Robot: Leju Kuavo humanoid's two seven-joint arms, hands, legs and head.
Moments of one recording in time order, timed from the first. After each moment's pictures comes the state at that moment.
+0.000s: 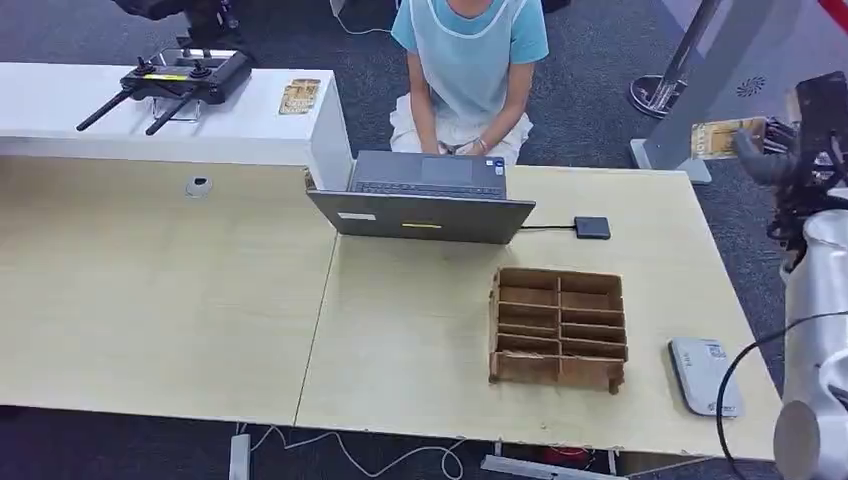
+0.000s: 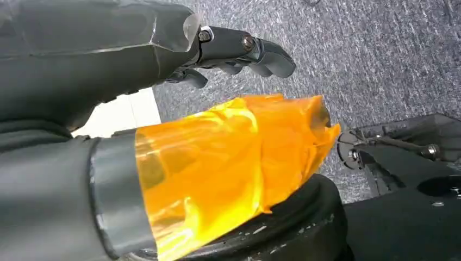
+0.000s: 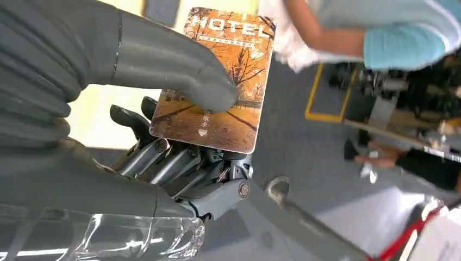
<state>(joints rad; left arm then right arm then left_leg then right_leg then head) -0.08 -0.20 1.11 -0.23 -1.33 0.01 0.08 -0.89 -0.43 -0.16 -0.67 0.23 0.18 -0.16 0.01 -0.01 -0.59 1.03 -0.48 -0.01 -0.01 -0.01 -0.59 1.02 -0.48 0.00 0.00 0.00</state>
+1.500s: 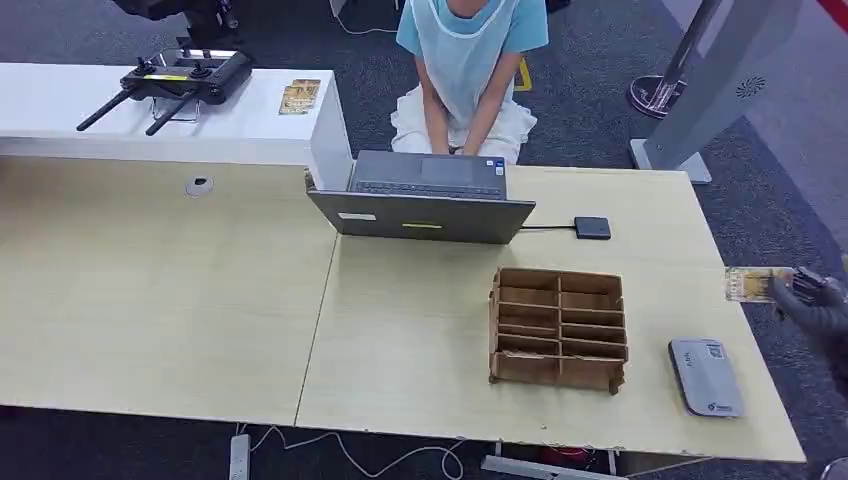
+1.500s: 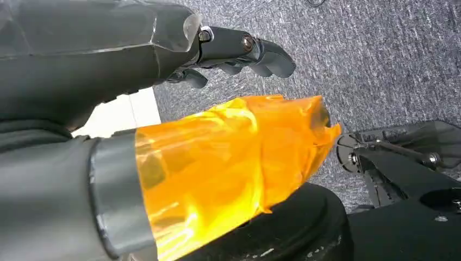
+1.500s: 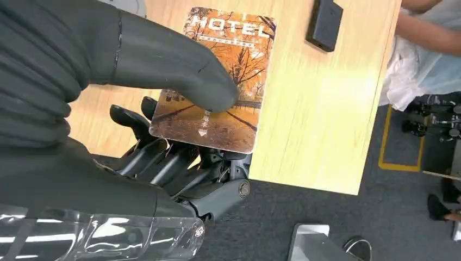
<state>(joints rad) -0.07 -0.19 1.12 -0.23 -1.32 0.01 0.07 -0.39 -0.63 -0.25 -0.80 -0.13 0.41 -0.20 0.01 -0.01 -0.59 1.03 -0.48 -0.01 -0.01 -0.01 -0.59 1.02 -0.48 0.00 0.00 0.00</state>
